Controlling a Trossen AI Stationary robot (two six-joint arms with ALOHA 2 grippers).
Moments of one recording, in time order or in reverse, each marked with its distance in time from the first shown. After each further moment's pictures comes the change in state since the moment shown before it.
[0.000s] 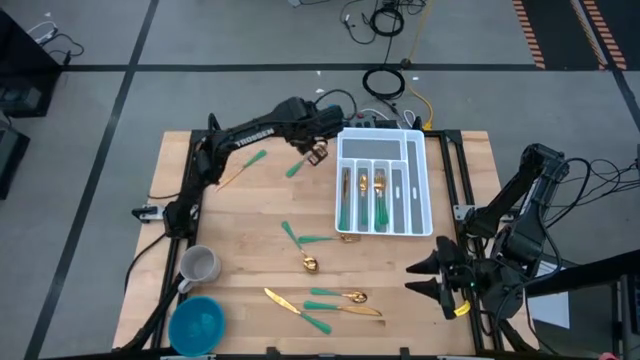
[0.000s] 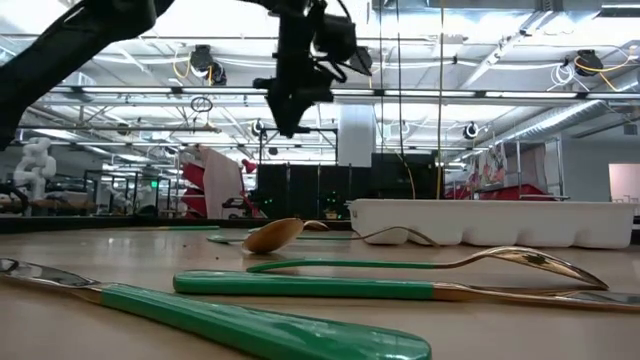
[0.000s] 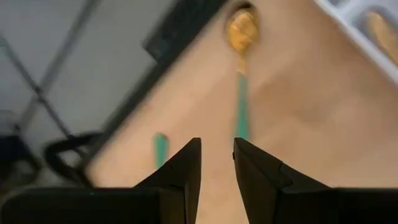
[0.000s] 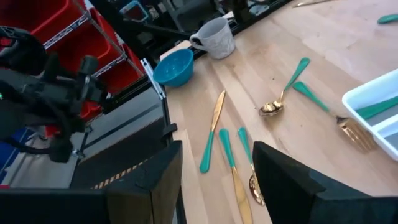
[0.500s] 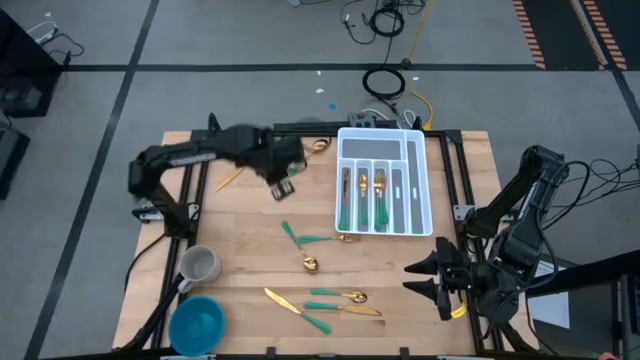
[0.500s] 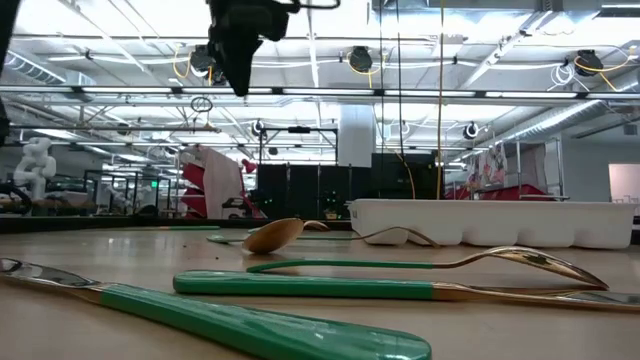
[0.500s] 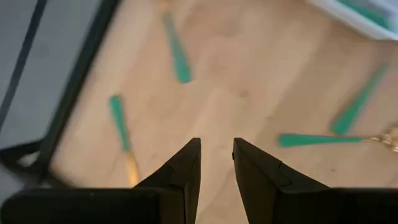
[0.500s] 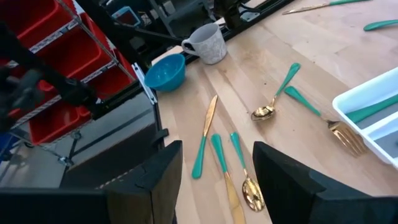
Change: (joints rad) left arm -0.202 -0.542 -0.617 0.193 0.192 0.074; right arm -0.002 0.032 0.000 -0.014 0.036 0.023
